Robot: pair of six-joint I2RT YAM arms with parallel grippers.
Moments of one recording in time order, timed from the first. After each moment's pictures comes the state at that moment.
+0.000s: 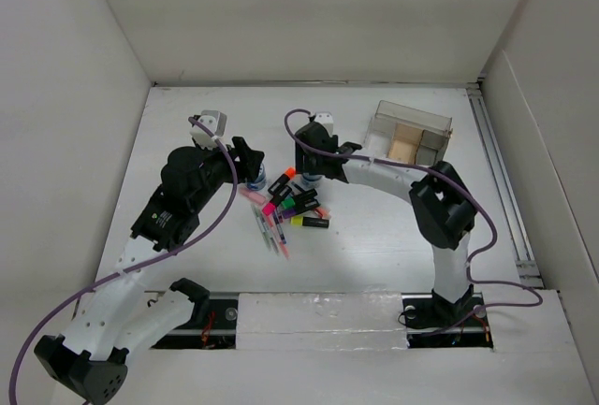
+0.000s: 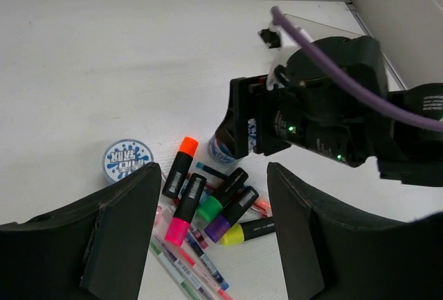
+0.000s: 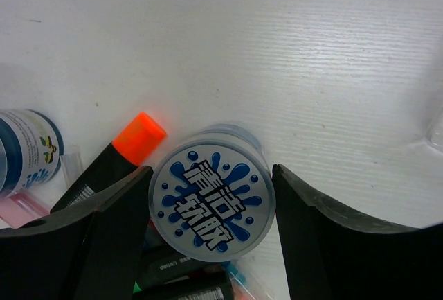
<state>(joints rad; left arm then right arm) -0.48 0.81 0.90 -0.28 -0.03 -0.32 0.76 1.99 1.49 -0.32 0.40 0.55</state>
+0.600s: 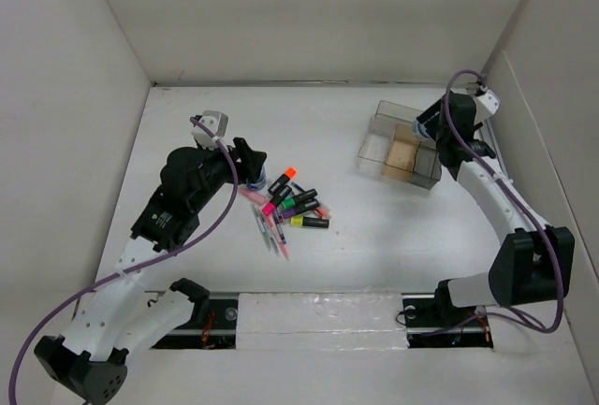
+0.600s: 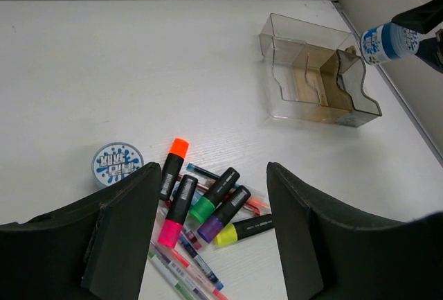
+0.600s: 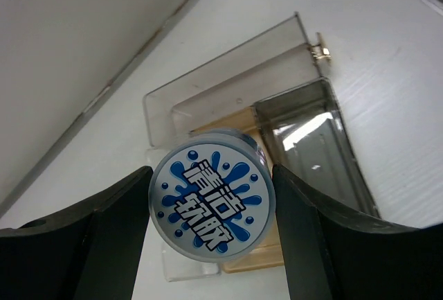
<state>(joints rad) -0.48 0.81 0.89 -0.27 0.00 -0.32 0.13 1.38 1.11 -0.16 0.44 0.75</state>
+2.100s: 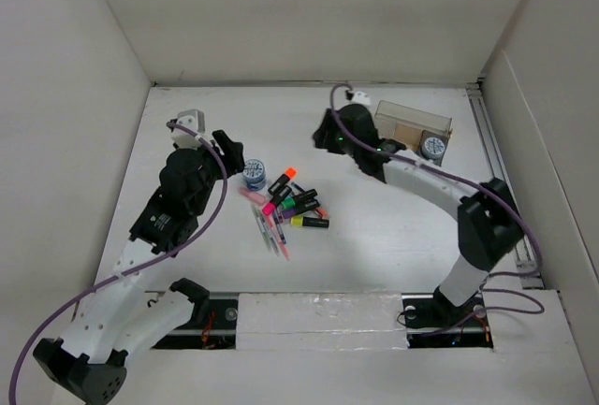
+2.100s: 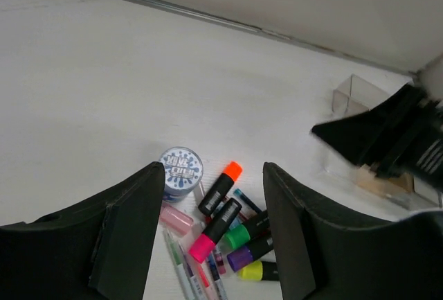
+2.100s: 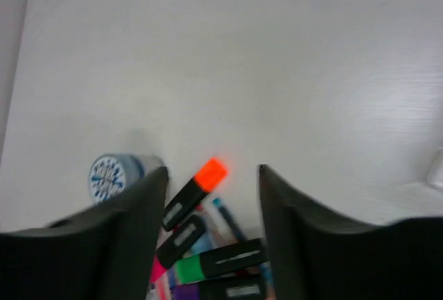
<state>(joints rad) -0.48 0.81 0.89 -0.29 -0.29 -0.42 0.60 1.65 1.25 -0.05 0.23 0.66</state>
